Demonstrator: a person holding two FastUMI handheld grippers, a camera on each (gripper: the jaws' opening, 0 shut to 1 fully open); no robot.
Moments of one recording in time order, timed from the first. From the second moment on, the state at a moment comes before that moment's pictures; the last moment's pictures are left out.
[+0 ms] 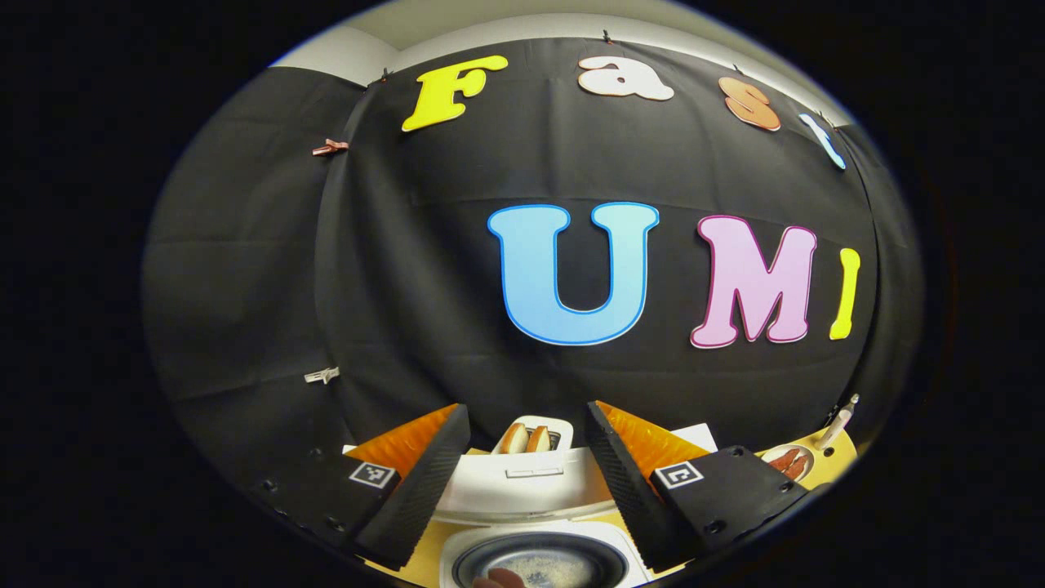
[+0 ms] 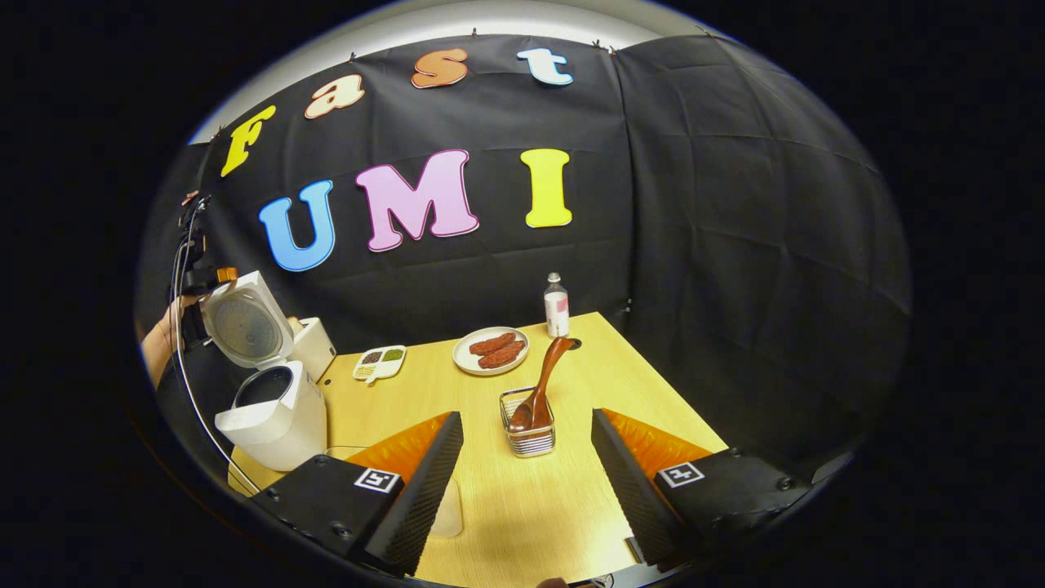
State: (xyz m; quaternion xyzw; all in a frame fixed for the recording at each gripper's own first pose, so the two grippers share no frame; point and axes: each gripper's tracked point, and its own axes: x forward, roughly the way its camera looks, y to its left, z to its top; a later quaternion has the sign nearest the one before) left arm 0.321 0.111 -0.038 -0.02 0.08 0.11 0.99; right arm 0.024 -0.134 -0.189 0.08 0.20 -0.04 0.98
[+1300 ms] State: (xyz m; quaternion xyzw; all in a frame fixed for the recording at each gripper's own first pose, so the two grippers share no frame) left arm 0.174 0.047 -0.223 -0.05 0.23 0.16 0.96; right arm 0.043 -0.164 -0.195 0.08 0.21 0.05 0.97
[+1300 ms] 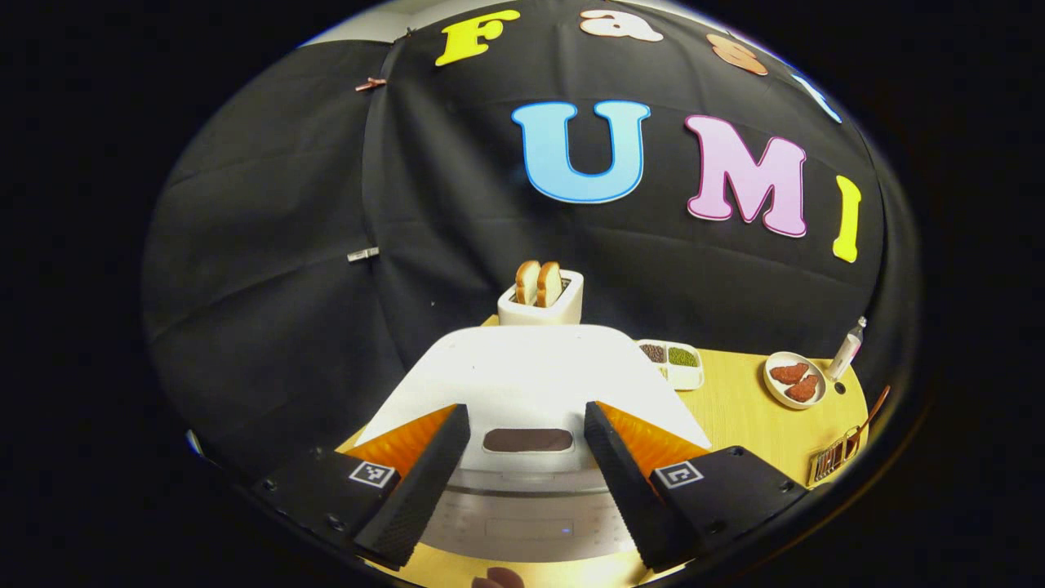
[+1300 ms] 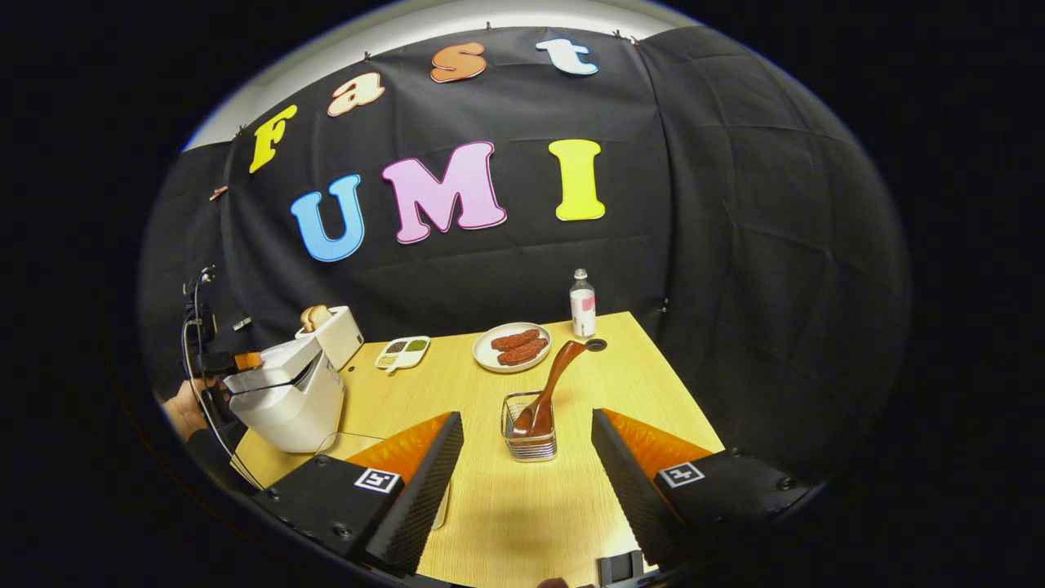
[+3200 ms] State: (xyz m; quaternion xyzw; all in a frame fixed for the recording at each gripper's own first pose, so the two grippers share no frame) left arm 0.058 -0.087 -0.103 -0.05 0.08 -0.02 1.00; right arm 0.045 -0.157 -0.109 0.06 0.10 0.06 0.99
